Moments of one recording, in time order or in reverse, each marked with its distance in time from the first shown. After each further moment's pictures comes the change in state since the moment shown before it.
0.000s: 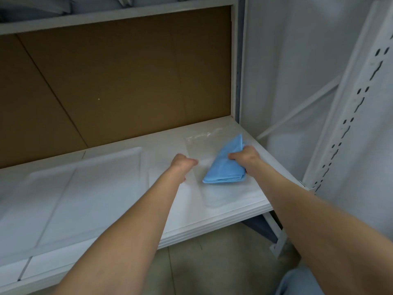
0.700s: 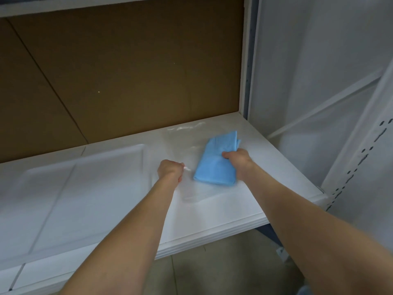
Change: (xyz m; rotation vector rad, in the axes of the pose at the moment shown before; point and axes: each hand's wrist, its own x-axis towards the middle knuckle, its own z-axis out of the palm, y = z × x) left_hand 0.065 -0.040 -0.022 -0.099 0.267 -0.097; right_hand 0.018 -0.006 0.052 0.390 -0.105 0.112
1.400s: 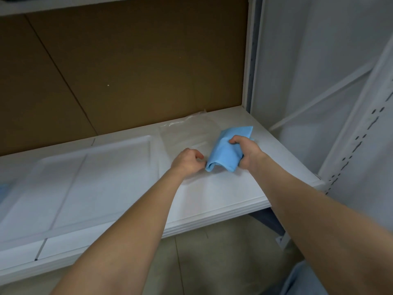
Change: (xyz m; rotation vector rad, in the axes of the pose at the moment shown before) left_hand -0.045 0.003 -0.011 0.740 -0.221 0.530; right_hand -0.039 -0.009 -0.008 0.344 -0.102 0.107
